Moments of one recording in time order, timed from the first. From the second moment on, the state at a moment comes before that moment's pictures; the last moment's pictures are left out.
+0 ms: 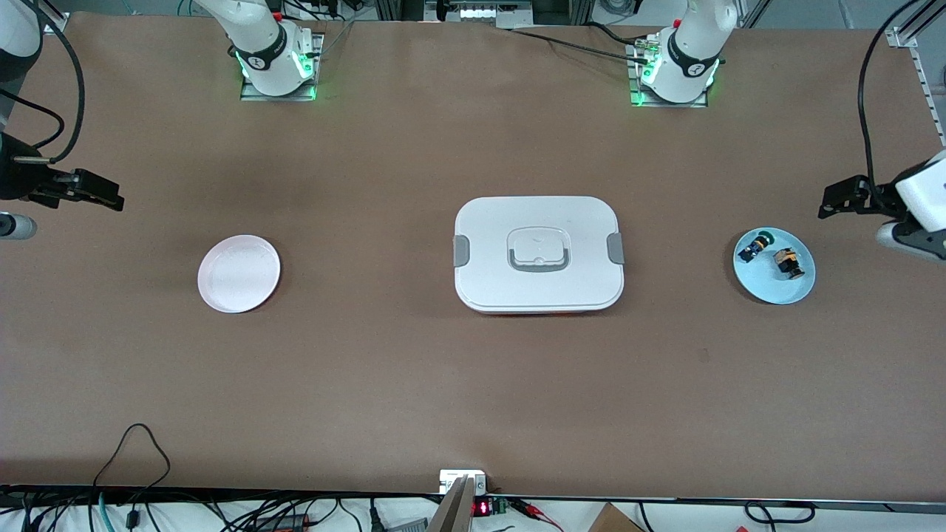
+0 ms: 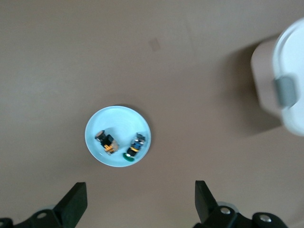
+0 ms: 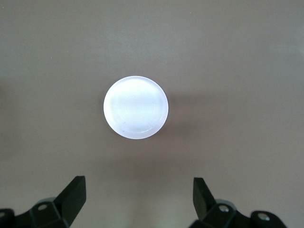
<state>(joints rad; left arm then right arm) 0.17 0.18 -0.07 -1.57 0.04 1.61 0.48 0.05 0.14 -0.10 -1.50 -0.03 1.54 -0.02</state>
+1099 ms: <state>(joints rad) 0.43 0.29 -0.06 -2.22 0.10 2.49 1.42 0.05 0.17 -0.10 -1.51 -0.03 1.51 -0.02</state>
